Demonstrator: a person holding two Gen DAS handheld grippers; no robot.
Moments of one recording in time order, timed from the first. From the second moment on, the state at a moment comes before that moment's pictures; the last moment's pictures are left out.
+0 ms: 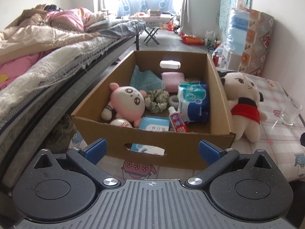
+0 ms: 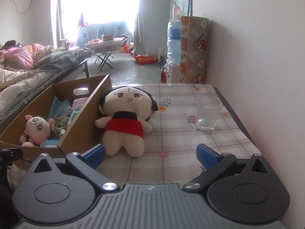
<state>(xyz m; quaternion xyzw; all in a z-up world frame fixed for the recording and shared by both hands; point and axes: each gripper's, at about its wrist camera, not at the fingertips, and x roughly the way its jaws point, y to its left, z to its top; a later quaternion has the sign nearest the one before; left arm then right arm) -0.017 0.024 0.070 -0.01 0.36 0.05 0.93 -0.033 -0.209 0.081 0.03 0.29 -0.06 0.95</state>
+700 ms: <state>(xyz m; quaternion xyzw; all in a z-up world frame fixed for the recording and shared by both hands) -0.015 0.027 0.070 -0.01 0.38 0.06 0.92 -0.029 -0.198 0.078 0.02 0.30 -0.03 0.95</state>
